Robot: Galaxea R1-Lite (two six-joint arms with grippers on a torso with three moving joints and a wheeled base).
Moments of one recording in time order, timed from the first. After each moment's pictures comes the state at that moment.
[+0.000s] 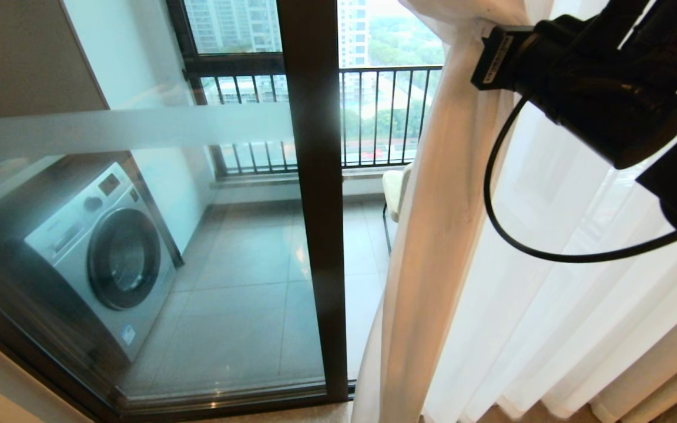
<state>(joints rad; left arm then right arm) 0.01 0.00 0.00 0.01 -0.02 0.04 0.54 1.69 -1.32 -0.80 -0.22 -0.11</state>
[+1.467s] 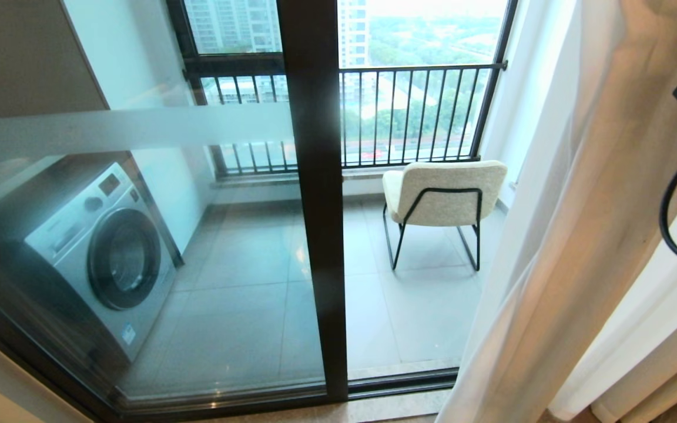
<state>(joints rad) 0.01 0.00 0.00 0.01 -0.02 0.04 0.09 1.41 -0.98 -0.87 -0.24 -0.14</state>
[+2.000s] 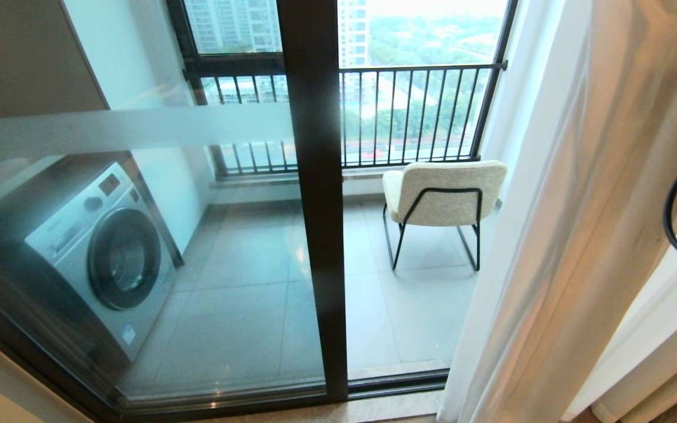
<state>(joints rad) 0.01 0.00 0.00 0.01 -0.02 0.04 0.06 1.41 -0.97 -0.90 -0.23 -0.13</state>
